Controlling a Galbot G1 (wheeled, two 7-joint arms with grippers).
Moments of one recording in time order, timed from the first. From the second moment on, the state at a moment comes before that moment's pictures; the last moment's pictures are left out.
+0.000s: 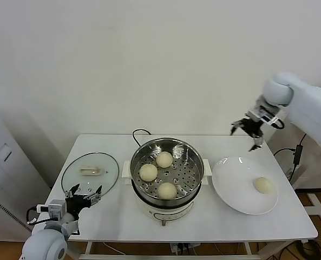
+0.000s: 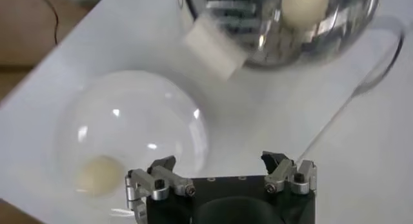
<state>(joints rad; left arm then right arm) 1.38 -1.11 -0.51 -2.01 -0.46 0.50 -0.14 0.50 0.69 -1.05 1.06 0.00 0.29 -1.38</state>
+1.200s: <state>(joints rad) 1.40 -1.13 -0.51 -2.02 -0.46 0.50 -0.14 0.06 0.77 -0.73 0.69 -0.22 0.25 -1.22</state>
